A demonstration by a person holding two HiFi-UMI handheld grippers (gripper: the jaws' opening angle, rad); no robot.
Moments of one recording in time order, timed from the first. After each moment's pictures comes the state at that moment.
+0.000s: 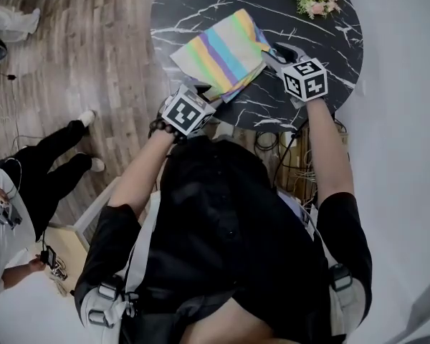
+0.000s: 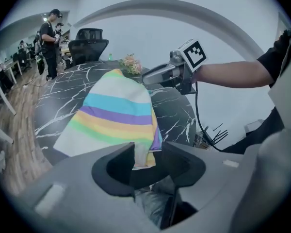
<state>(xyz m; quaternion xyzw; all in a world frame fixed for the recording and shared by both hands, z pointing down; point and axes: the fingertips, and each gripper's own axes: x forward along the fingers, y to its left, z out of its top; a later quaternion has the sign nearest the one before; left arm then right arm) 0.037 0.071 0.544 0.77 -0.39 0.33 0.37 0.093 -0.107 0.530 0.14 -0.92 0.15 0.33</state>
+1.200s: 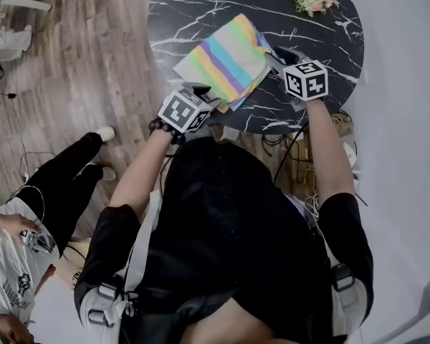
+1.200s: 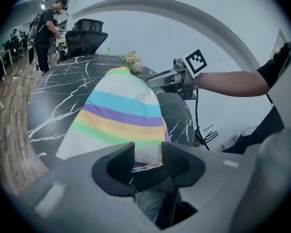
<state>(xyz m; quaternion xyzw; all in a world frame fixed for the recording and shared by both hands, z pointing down) 0.009 0.057 0.548 0.78 -0.35 0.32 0.41 0.096 -0.119 0.549 0.20 -0.89 0.23 0.34</state>
